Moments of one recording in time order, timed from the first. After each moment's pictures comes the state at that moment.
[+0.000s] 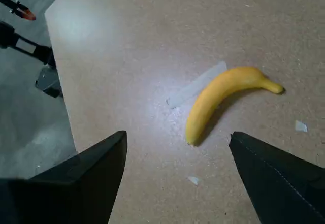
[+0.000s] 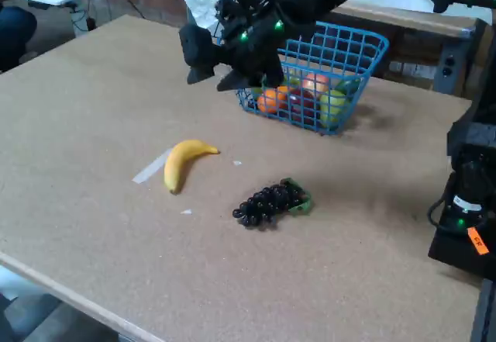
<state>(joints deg) 12.5 89.4 64.2 -17.1 3.6 47.0</state>
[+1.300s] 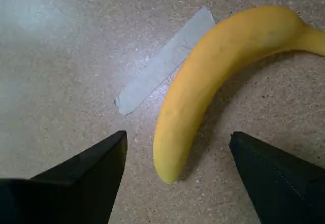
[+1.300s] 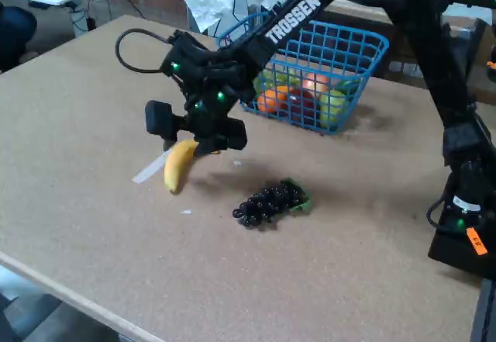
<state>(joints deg) 11.1 120.3 76.6 -10.4 2.2 55.1</state>
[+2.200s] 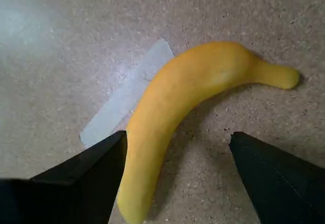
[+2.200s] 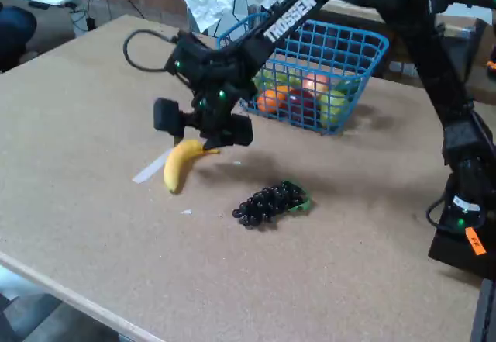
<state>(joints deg) 8.3 123.9 77.4 -9.5 4.1 55.7</state>
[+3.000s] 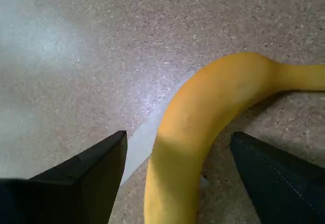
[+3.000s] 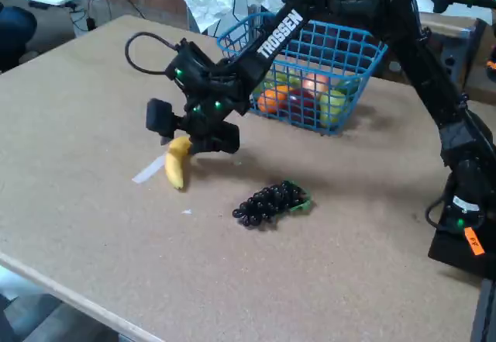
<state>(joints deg) 6.8 128.0 77.6 2.9 2.2 55.8</state>
